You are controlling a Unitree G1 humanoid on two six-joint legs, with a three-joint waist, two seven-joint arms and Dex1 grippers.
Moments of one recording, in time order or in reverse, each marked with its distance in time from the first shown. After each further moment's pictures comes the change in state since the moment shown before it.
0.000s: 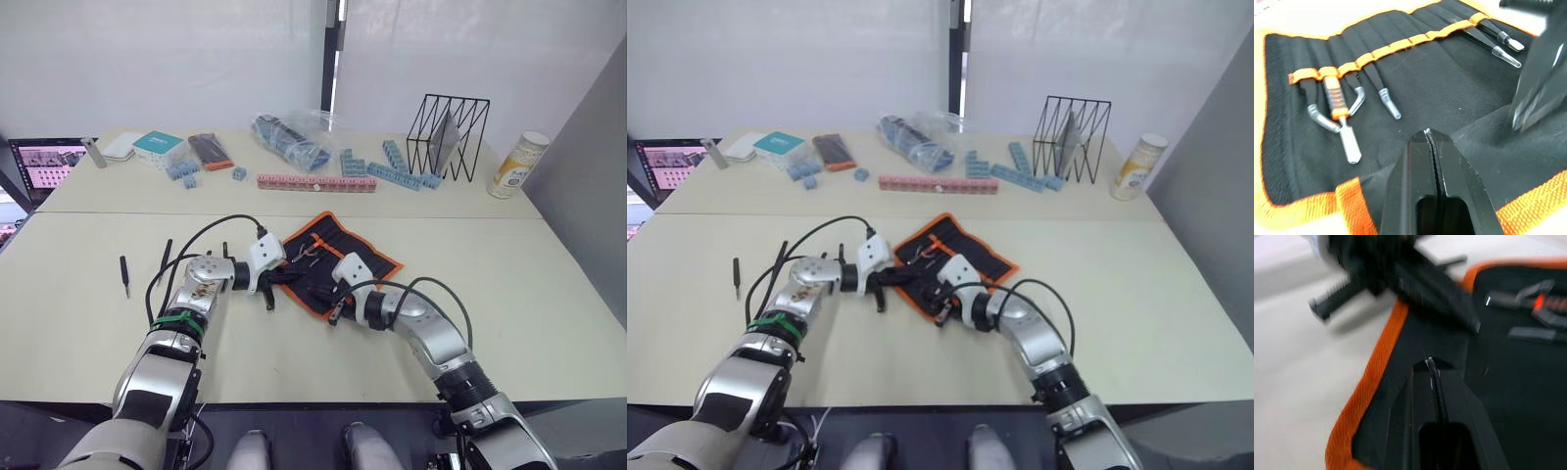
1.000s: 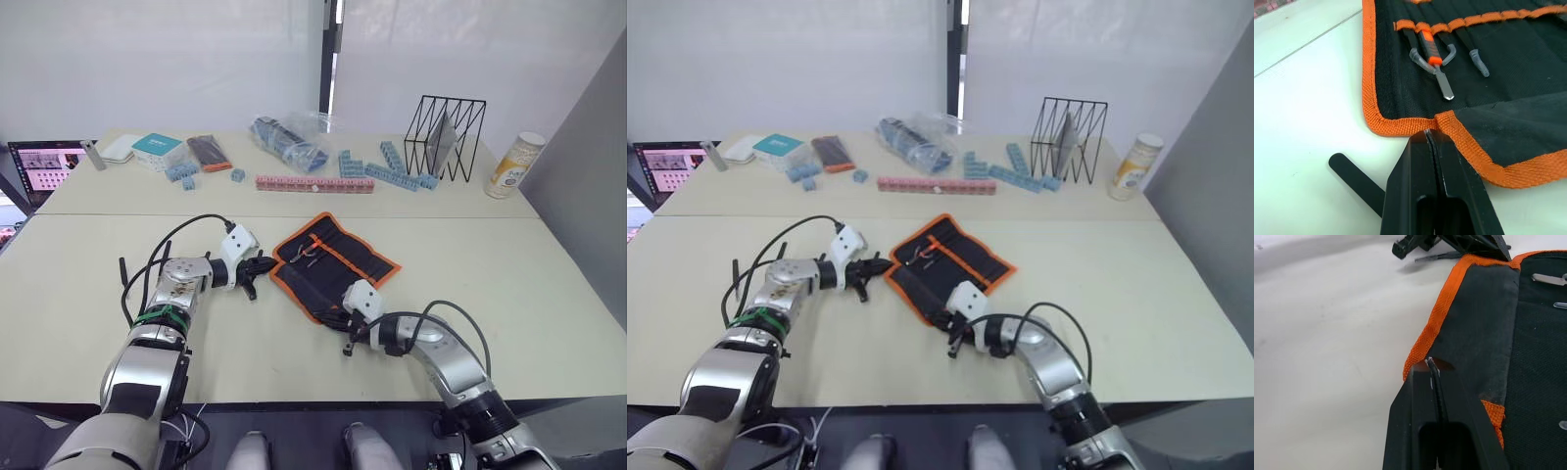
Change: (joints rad) left arm -0.049 0.044 0.108 0.158 -0.030 -0.025 0.052; right arm 0.170 -0.083 -0.045 -0.188 0.034 -0.061 0.144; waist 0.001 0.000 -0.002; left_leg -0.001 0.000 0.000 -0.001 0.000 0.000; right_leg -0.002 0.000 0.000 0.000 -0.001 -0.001
